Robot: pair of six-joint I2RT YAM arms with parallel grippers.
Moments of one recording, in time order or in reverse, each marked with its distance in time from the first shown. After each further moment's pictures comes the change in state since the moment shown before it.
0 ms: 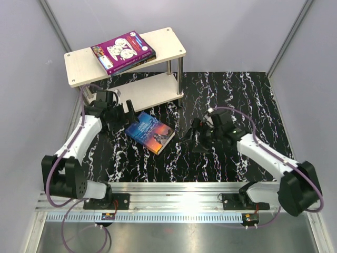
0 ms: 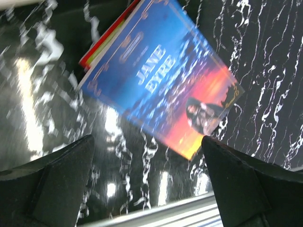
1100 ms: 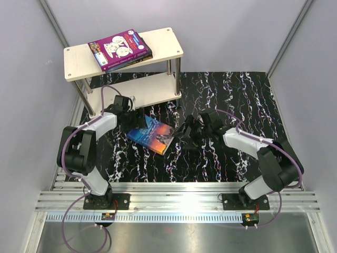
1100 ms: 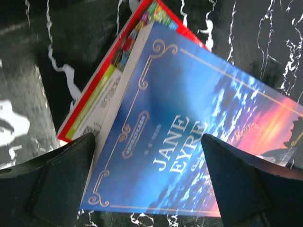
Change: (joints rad) left arm -0.082 0.328 -0.060 0.328 -0.029 0.106; right arm 0.018 0.295 -0.010 0.321 0.004 0.201
